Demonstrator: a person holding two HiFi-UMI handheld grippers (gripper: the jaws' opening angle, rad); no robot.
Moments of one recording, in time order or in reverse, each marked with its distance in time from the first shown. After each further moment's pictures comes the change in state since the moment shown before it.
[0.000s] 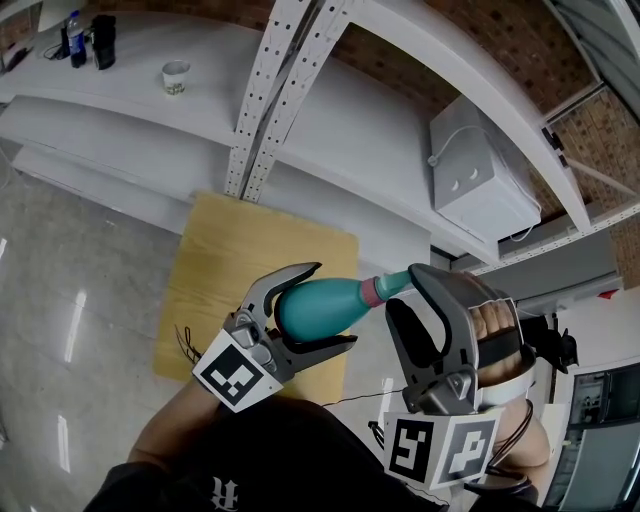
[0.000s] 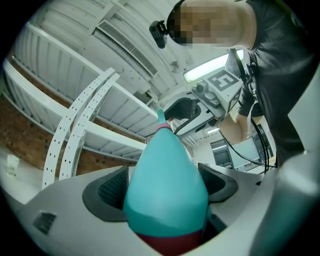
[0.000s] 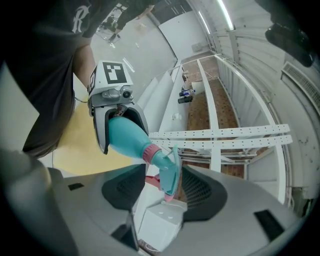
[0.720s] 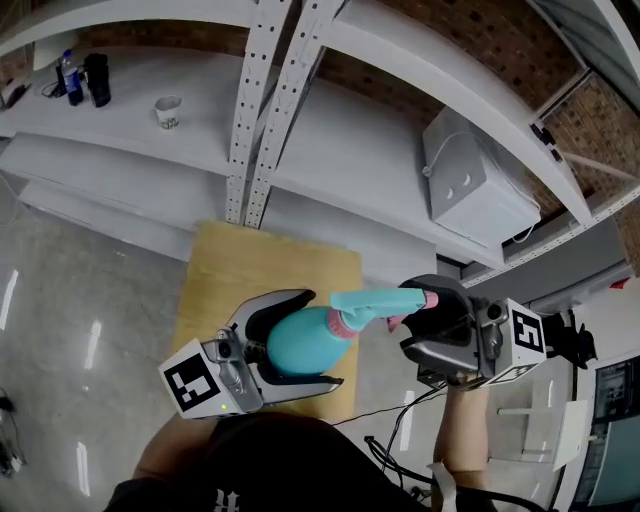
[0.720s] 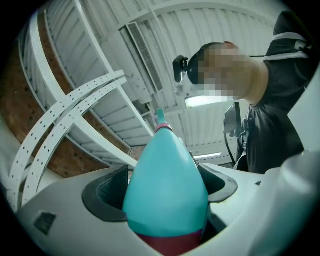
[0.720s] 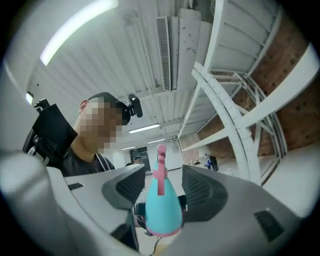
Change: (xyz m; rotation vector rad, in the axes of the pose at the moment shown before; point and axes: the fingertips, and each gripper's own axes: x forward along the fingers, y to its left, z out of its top) left arm -0.019 -0.008 0.071 -0.250 -0.272 -0.190; right arm -0.048 -0.035 -0.011 1.205 -1.423 0.634
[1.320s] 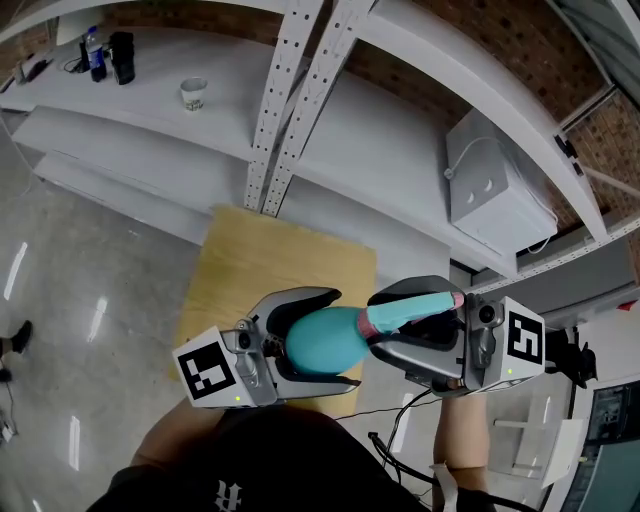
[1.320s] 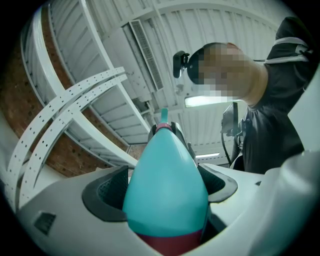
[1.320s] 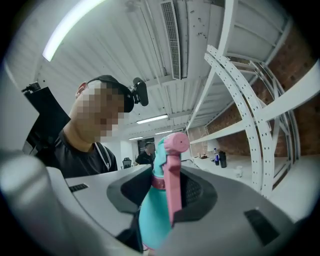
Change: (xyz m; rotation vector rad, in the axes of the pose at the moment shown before) left arm 0.005 -0.008 -0.008 -0.009 0.025 -0.021; right arm 0.057 0.015 -0.014 -0.055 0.097 0.093
